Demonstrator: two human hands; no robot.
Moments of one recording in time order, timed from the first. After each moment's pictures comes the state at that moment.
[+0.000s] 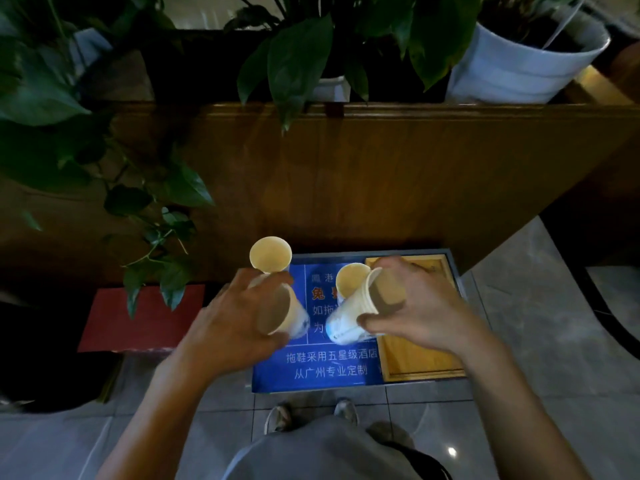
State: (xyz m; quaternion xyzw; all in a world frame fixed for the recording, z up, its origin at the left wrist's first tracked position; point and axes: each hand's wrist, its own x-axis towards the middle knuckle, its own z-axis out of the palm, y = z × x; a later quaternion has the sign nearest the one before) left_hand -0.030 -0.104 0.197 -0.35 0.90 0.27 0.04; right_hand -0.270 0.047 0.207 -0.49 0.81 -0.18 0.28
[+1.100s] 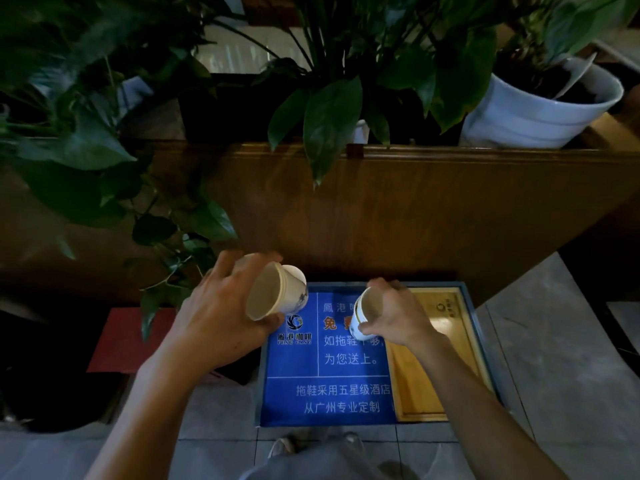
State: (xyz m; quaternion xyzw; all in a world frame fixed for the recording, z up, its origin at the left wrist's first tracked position) left_hand -0.030 -0.143 0.244 -0.41 0.88 0.21 -0.06; right_hand -0.294 -0.026 0.106 -0.46 0.85 -0.13 0.23
